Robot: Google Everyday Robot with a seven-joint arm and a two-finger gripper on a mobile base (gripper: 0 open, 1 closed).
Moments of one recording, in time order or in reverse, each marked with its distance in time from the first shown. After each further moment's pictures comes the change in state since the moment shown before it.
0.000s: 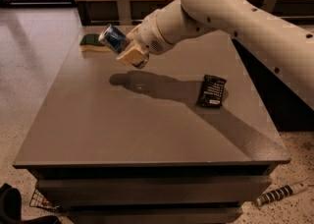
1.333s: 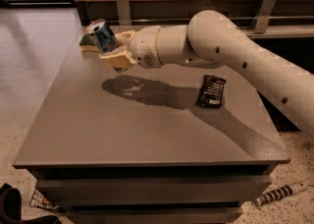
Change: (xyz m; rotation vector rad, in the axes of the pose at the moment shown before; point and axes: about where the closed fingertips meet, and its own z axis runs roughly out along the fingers) arm -0.039 0.021 0.011 0.053 -0.381 0.088
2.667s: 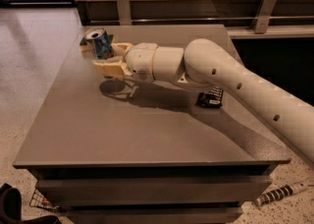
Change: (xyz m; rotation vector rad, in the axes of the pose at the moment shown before) arm 0.004 0.016 0.016 0.007 -0.183 0.112
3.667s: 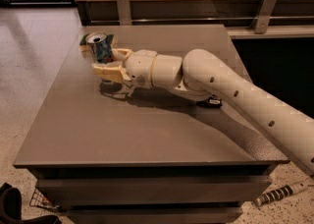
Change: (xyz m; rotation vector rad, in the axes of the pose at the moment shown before) arm 0.013 0.001 0.005 0.009 -0.049 0.053
